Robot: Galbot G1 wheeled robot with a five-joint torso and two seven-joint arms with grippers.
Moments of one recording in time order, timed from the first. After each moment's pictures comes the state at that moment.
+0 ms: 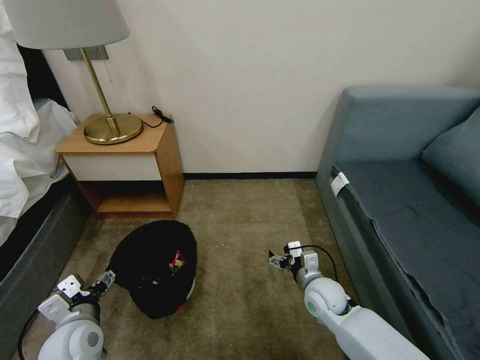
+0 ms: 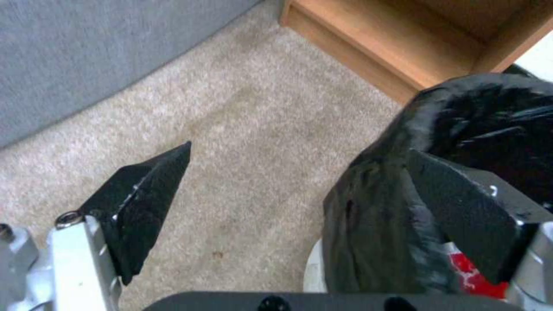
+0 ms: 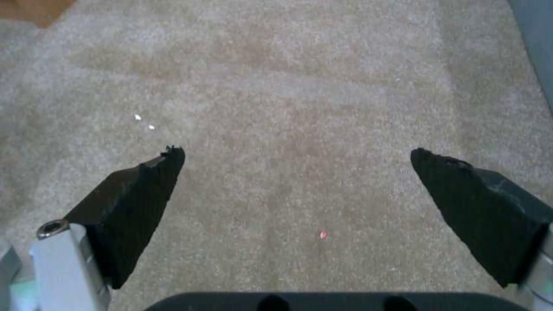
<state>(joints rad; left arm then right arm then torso) 1.52 -1.50 -0.89 -2.04 -0.65 0.50 -0.45 -1.03 1.04 -0.08 1.64 0.66 -0.34 0.36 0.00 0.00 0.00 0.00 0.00</state>
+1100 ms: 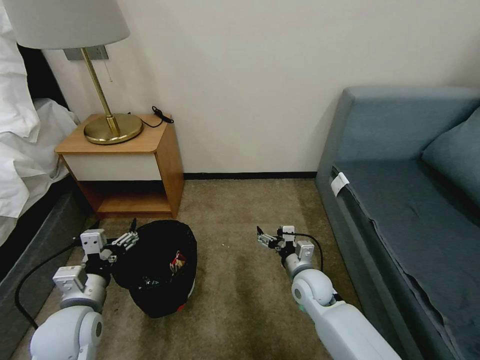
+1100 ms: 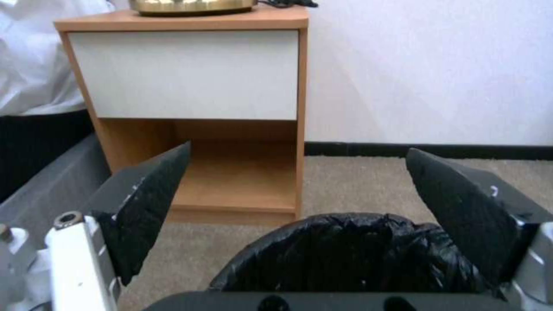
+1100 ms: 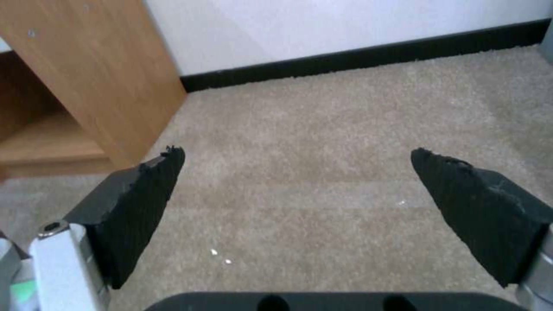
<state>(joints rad) 1.48 -1.42 -0.83 -2.09 -0.21 0.25 0.12 -1.03 1.28 0.09 1.54 0.56 -0.12 0.19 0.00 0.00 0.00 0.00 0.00</state>
